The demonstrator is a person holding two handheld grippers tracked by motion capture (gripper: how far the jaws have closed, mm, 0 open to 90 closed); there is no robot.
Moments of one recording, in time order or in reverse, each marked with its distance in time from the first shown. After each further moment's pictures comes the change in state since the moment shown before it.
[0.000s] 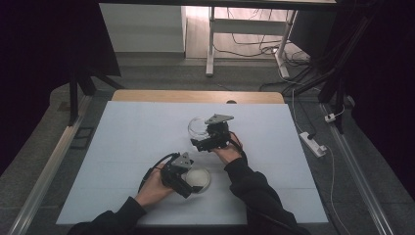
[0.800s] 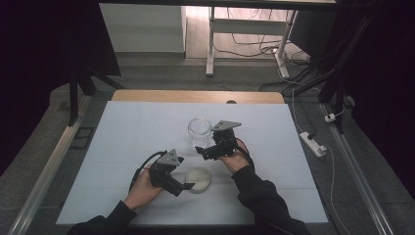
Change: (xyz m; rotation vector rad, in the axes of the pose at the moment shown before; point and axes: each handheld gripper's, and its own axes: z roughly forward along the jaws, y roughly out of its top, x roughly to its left) left arm 0.001 -0.011 -0.035 -0.068 0.029 -0.066; right arm 0.013 -0.012 -0.035 0.008 0.032 -0.004
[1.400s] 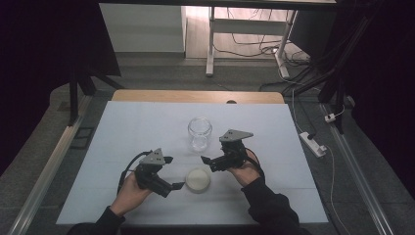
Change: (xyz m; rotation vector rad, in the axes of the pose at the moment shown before) left arm -0.004 -0.011 -0.041 -0.058 0.021 -0.059; right arm 0.022 -0.013 -0.049 -0.036 0.024 -0.019
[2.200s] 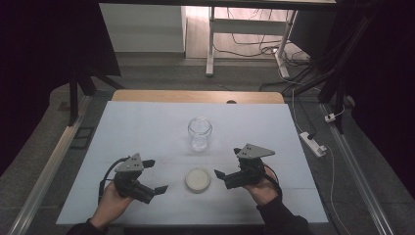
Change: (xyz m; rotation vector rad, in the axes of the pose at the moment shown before) left arm -0.009 -0.026 -0.045 -0.056 0.071 -0.043; right arm 0.020 -0.025 -0.063 -0.042 -0.042 -0.001
